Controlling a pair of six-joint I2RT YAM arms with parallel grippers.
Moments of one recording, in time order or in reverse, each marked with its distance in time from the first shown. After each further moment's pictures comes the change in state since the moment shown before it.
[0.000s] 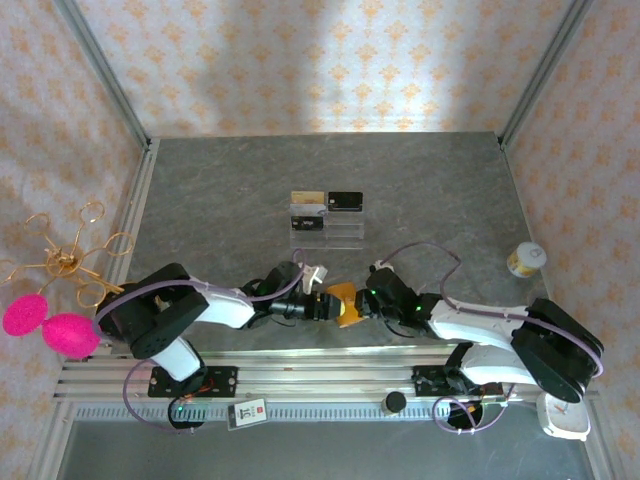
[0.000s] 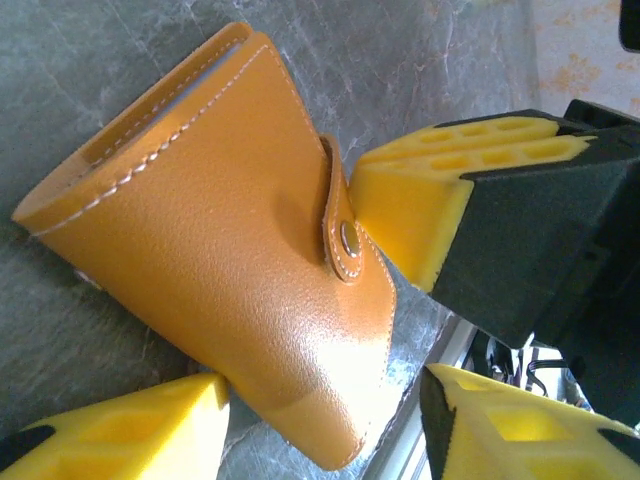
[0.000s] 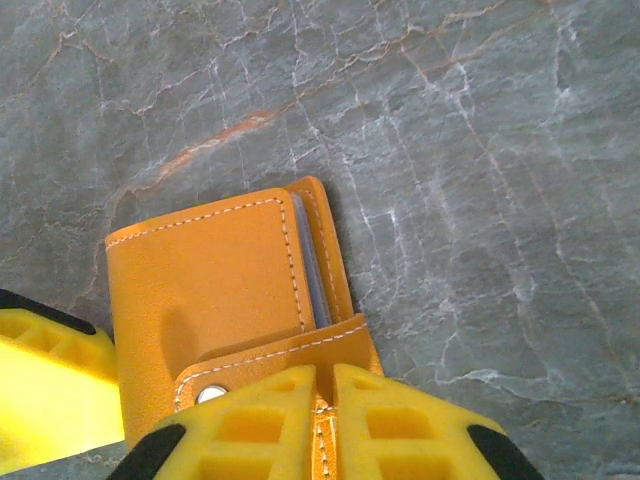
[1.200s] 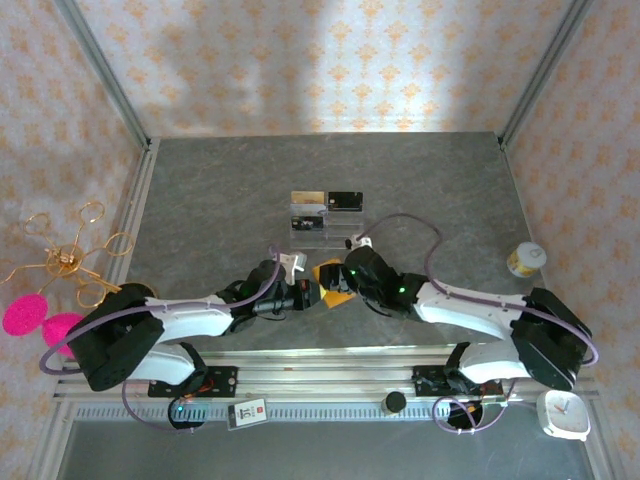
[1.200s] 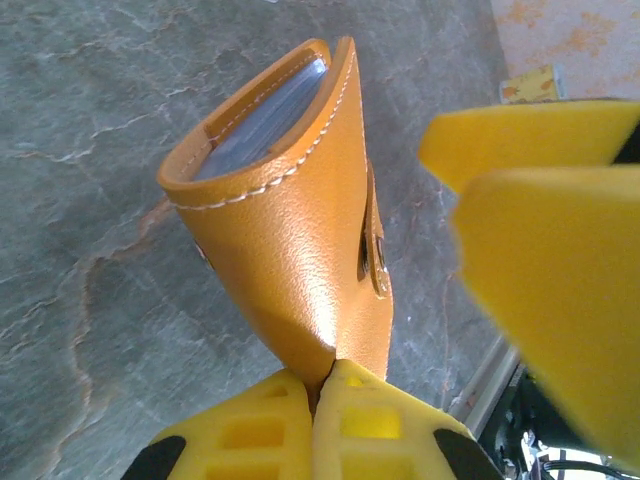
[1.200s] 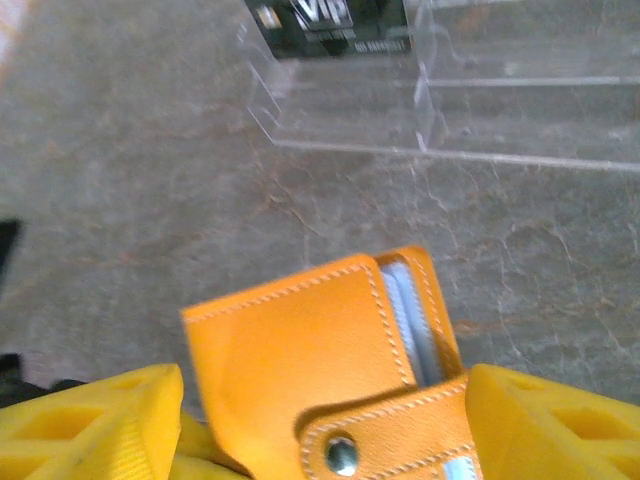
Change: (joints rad) left arm 0.032 -0.280 -0.077 -0.106 -0.232 0.010; right arm 0.064 0.087 0.279 -0.049 0.124 -0.132
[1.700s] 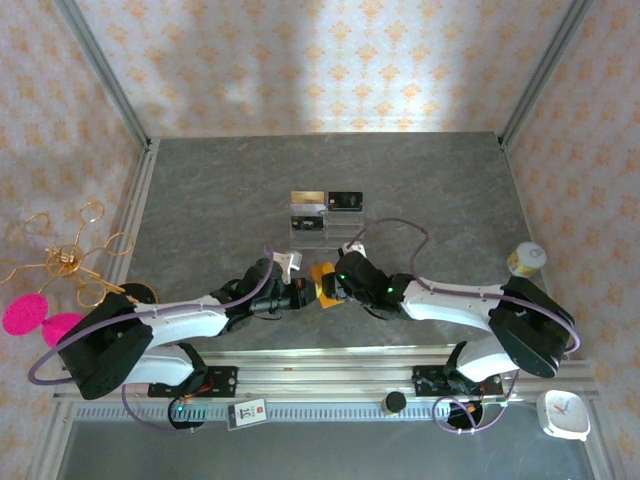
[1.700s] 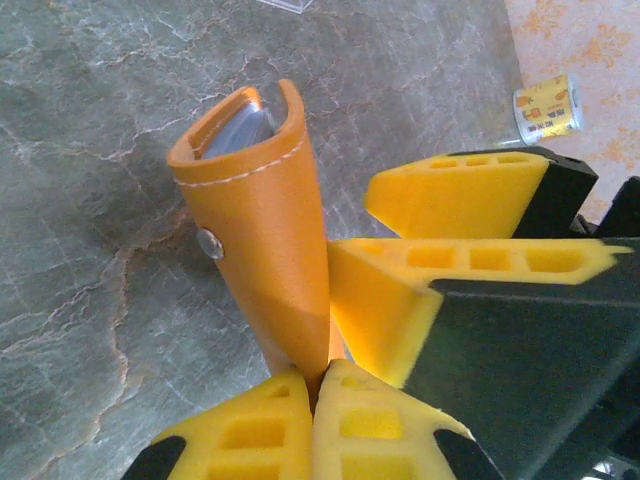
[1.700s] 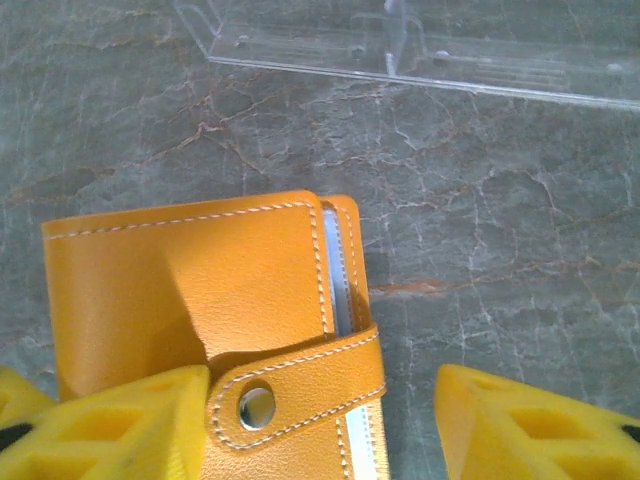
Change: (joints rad) left arm 0.015 -0.062 0.007 -0.087 -0.005 -0.005; right arm 0.021 0.101 0.021 -0.039 0.030 -0.049
